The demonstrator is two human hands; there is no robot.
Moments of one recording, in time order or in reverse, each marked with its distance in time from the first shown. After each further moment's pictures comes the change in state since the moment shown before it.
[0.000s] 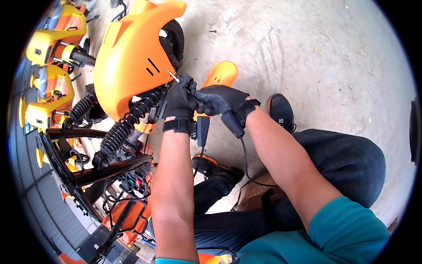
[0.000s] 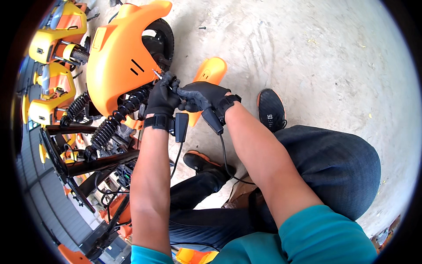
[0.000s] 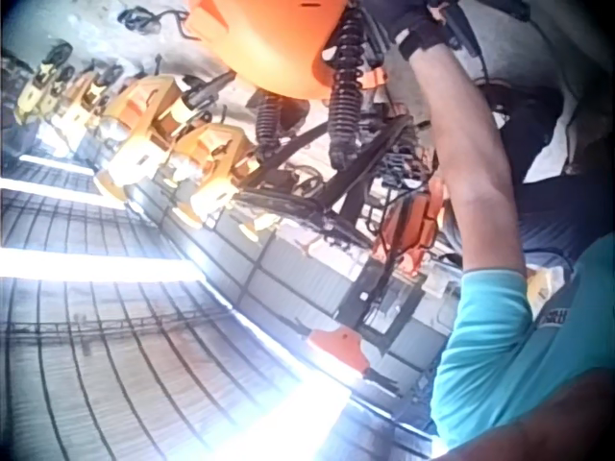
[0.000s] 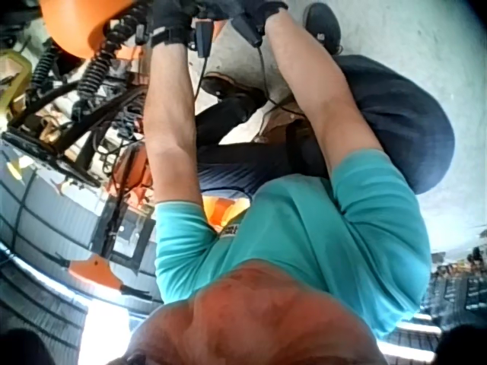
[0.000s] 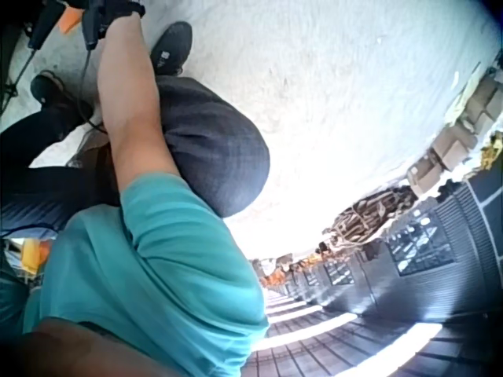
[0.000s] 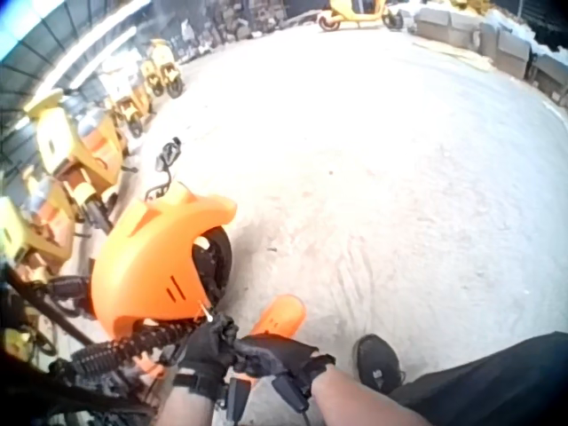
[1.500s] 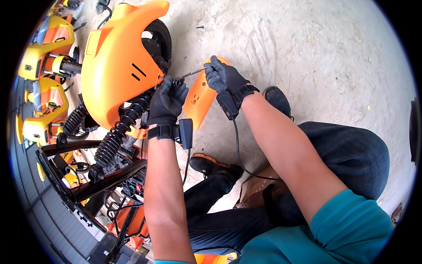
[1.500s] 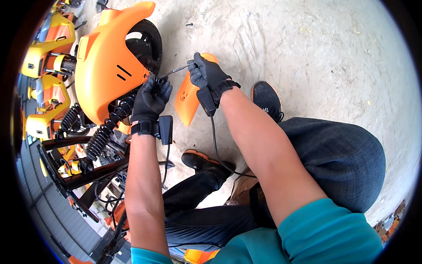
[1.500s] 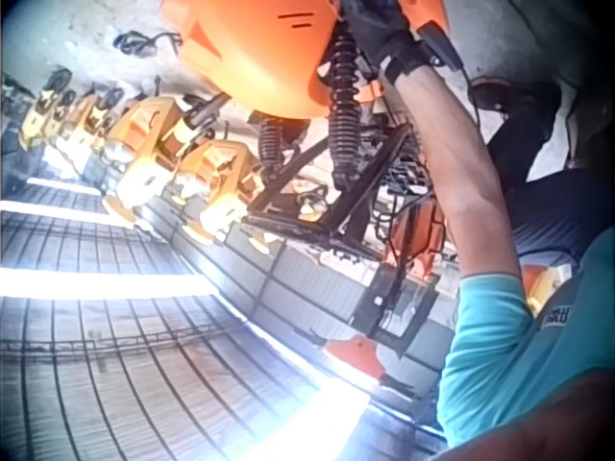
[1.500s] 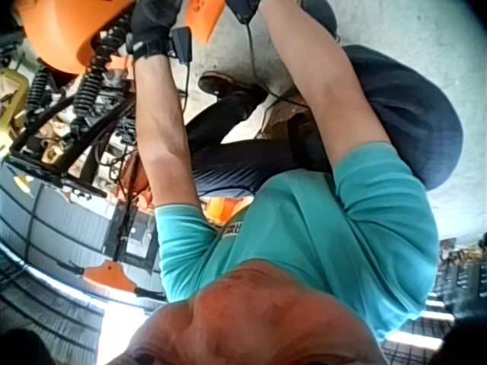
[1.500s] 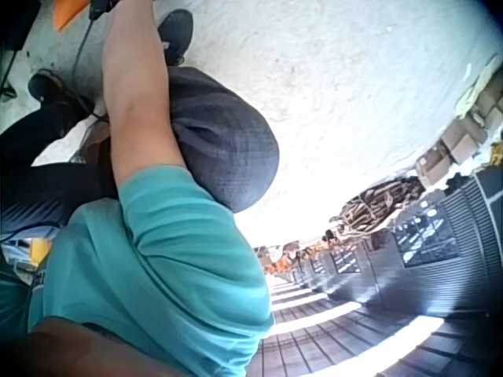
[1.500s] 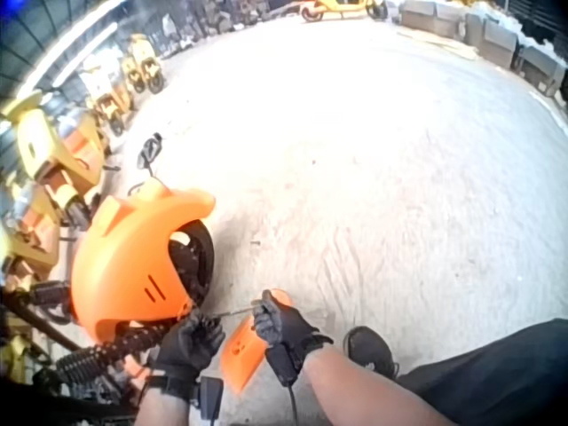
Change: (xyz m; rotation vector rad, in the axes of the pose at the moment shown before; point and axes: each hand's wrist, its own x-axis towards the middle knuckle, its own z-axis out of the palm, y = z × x) left_hand -0.004 0.019 -0.009 -0.566 -0.048 -0.375; right_hand 0.031 -0.007 -0.072 0.795 0.158 -0.227
